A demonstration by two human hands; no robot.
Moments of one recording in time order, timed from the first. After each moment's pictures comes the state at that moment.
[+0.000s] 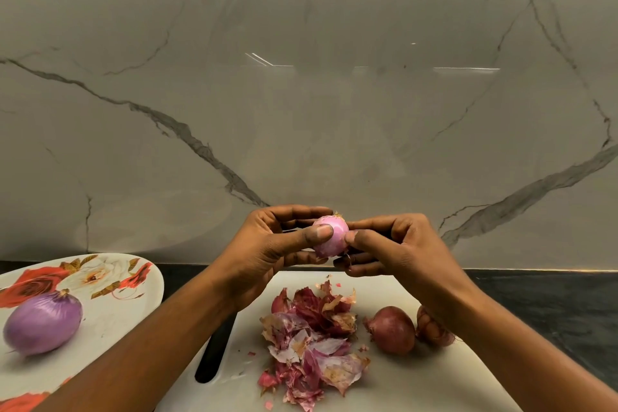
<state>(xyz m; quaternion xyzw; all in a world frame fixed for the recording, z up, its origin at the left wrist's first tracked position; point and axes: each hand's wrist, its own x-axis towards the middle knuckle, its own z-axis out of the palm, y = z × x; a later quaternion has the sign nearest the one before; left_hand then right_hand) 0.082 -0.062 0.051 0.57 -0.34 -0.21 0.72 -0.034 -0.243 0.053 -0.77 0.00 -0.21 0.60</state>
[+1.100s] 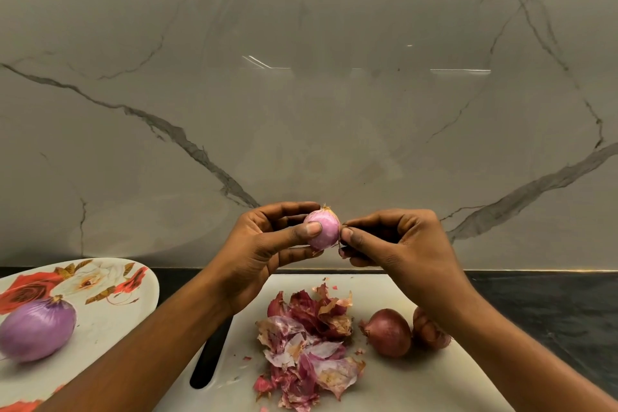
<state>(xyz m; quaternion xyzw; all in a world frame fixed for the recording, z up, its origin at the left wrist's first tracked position) 0.089 -0.064 0.049 0.54 -0.33 -0.20 0.75 -0.033 -0.248 0.047 -0.78 -0.01 -0.30 0.55</state>
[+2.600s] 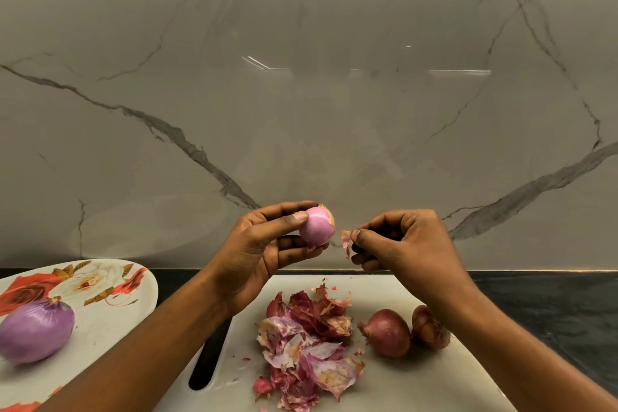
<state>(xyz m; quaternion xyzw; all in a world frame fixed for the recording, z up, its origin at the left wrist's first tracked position) 0.090 -0.063 0.050 0.50 -0.30 -0.26 0.77 -0.030 -0.257 0.046 -0.79 0.07 -0.30 0.52</state>
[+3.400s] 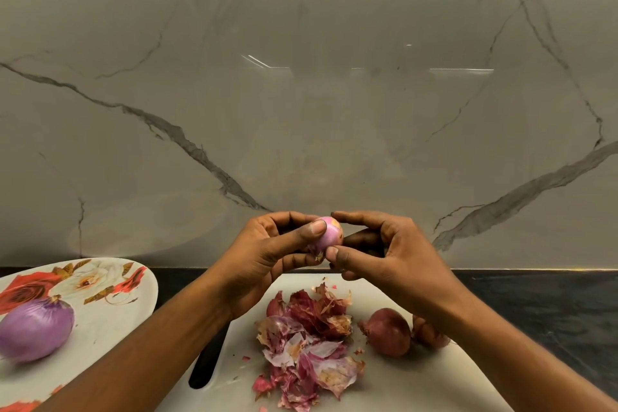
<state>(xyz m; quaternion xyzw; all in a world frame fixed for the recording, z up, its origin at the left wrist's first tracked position) 0.085 -0.067 0.046 0.56 -0.33 -0.23 0.72 -0.034 -0.241 0.047 -0.82 -0.01 -0.23 0.52</state>
